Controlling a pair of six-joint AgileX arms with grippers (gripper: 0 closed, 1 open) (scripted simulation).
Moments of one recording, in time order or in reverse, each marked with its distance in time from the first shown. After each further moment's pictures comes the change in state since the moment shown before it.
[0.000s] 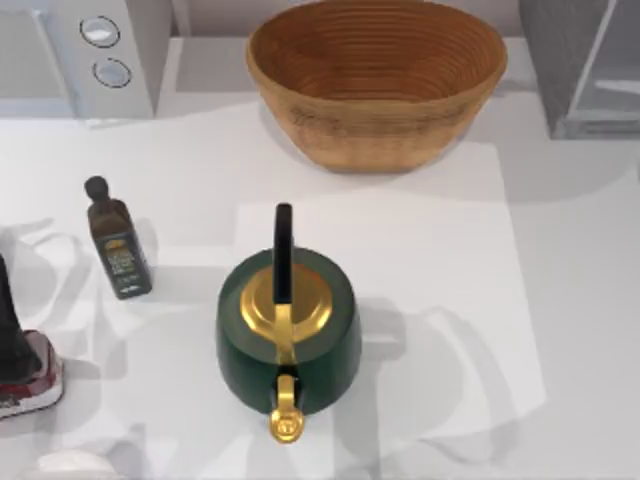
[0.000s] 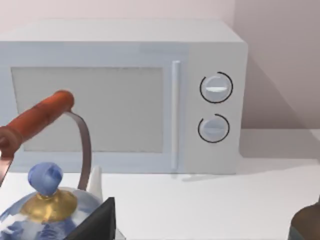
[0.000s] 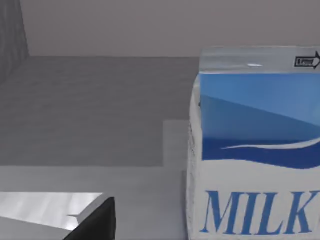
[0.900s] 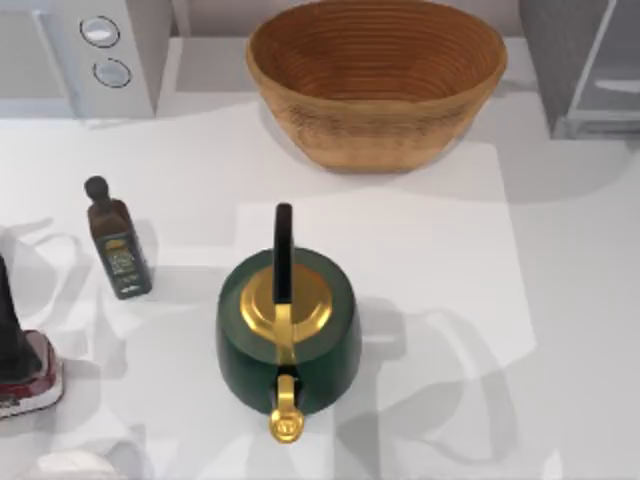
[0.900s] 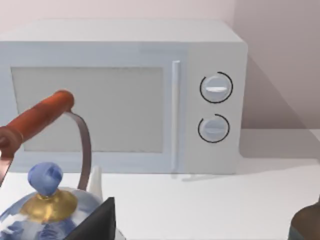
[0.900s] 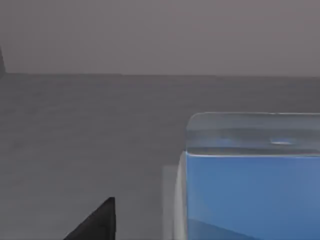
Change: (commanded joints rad) left arm 0.000 0.000 0.000 0.000 0.000 0.000; right arm 0.035 0.151 0.280 -0.129 0.041 0.002
